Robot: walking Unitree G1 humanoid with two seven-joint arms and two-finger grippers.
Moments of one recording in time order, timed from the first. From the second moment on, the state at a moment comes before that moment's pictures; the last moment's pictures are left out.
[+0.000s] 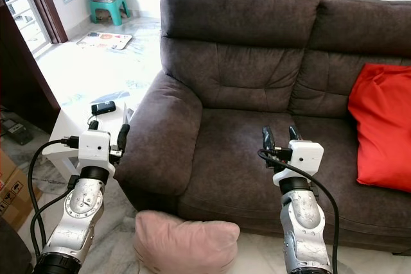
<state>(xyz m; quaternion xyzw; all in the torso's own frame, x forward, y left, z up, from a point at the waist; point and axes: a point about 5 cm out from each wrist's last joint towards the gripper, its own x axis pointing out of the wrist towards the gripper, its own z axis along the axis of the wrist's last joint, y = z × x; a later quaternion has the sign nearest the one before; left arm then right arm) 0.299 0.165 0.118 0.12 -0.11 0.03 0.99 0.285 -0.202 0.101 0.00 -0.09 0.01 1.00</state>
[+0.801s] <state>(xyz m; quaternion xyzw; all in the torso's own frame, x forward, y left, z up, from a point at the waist) 0.299 0.166 0.118 0.11 -0.11 0.03 0.99 0.286 -0.200 0.101 0.00 -0.08 0.00 1.00</state>
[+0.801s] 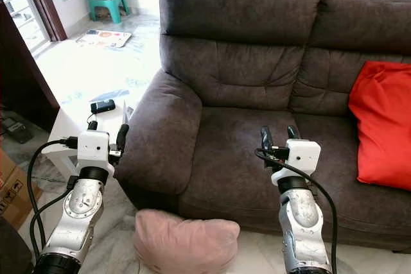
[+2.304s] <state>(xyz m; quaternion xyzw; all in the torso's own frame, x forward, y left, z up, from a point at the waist) 0.299 0.164 0.122 0.11 -0.12 0.03 0.99 0.289 -0.198 0.110 0.00 -0.09 0.01 1.00</state>
